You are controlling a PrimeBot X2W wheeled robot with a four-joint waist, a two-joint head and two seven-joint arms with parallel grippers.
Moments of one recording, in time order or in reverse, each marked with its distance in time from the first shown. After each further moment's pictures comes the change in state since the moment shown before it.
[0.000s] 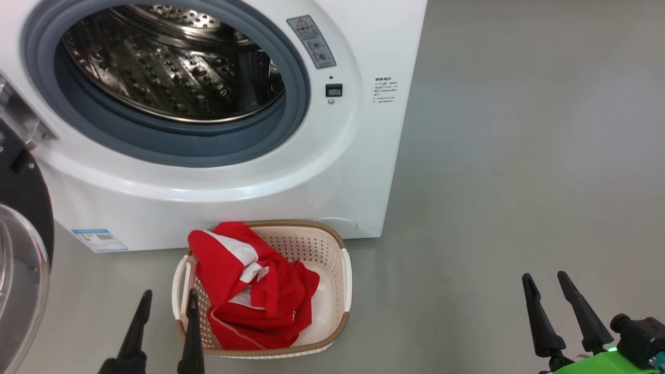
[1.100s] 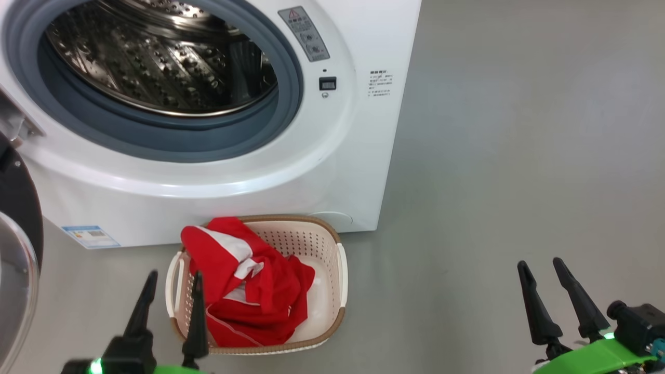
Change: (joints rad) left arm -0.112 -0.004 -0.012 0.073 0.018 -0.012 0.000; right arm -0.056 -0.020 0.029 0.007 0.009 0.000 0.000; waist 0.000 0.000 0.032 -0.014
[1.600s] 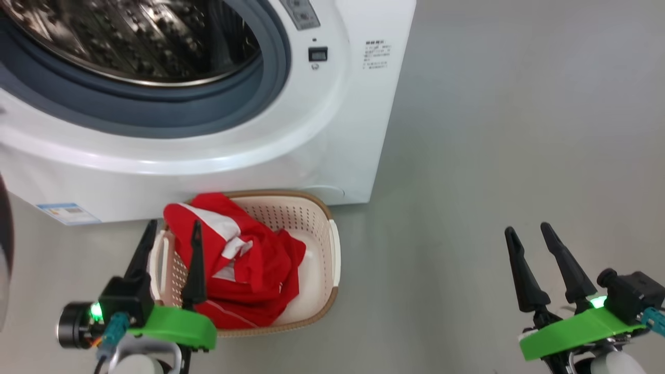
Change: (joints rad) left arm -0.191 -0.003 0.012 0.154 -0.008 -0.037 0.000; right arm -0.098 0.013 0.027 0.001 0.007 0.000 0.000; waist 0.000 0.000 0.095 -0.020
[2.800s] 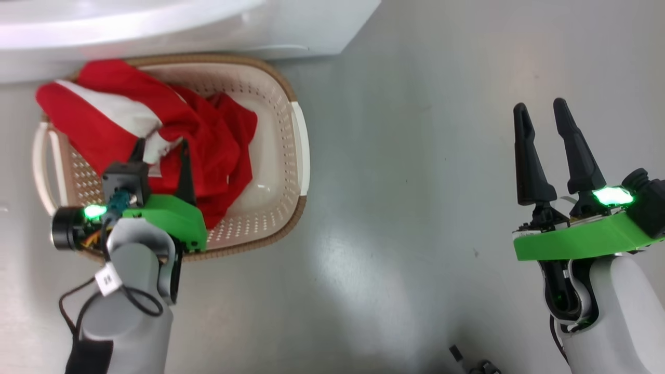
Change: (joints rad) left arm -0.483 0.006 -0.026 0.536 0.016 0.023 0.000; right arm -0.280 0.067 -0.031 -0.075 0.004 0.000 0.000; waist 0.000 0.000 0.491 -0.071
